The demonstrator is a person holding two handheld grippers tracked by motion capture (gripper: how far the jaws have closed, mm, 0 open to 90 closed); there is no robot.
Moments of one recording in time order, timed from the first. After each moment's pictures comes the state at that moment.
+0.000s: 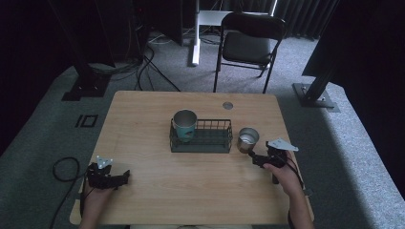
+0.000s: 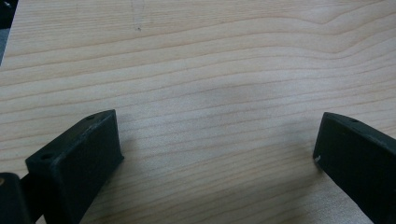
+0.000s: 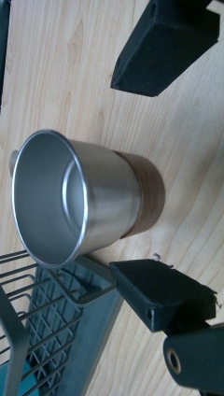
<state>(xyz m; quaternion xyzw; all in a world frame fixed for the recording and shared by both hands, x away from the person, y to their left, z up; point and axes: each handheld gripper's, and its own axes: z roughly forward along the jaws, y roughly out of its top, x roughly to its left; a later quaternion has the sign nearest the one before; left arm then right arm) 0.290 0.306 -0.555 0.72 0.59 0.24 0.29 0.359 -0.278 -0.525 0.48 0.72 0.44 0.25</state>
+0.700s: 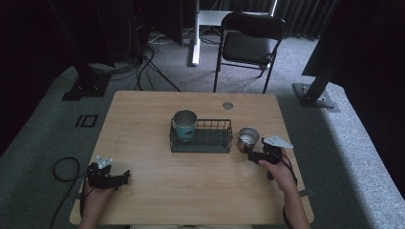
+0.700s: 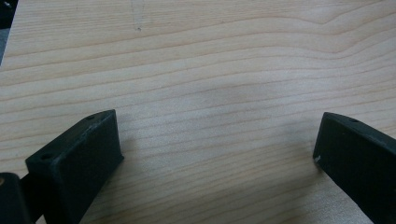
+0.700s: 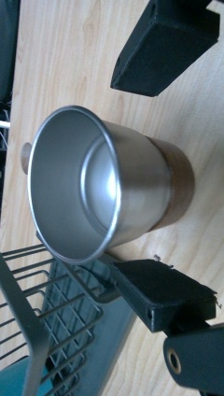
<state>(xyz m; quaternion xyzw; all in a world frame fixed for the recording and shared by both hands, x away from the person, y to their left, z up) 0.290 0.306 -0.554 0.72 0.59 0.24 0.29 0.373 -0.266 -0.529 0.47 0.71 0.45 0.25</state>
